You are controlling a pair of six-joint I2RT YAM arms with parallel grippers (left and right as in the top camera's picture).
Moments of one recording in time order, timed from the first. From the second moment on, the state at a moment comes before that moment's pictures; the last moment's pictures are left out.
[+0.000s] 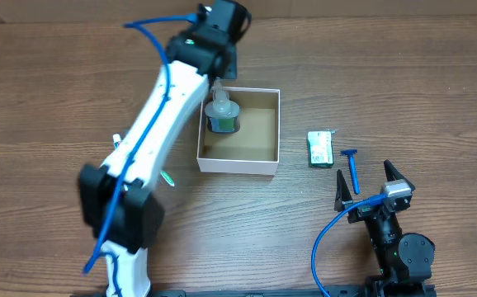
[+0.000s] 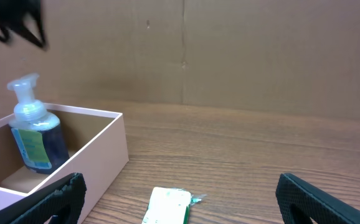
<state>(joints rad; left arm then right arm) -0.42 2.02 2.04 -1.03 -0.35 -0.37 0.05 0.01 0.02 -0.02 -0.14 -0.01</state>
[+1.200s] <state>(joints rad) -0.04 1.76 1.25 -0.97 -0.11 -0.50 0.05 0.01 0.02 -0.02 -0.14 -0.01</state>
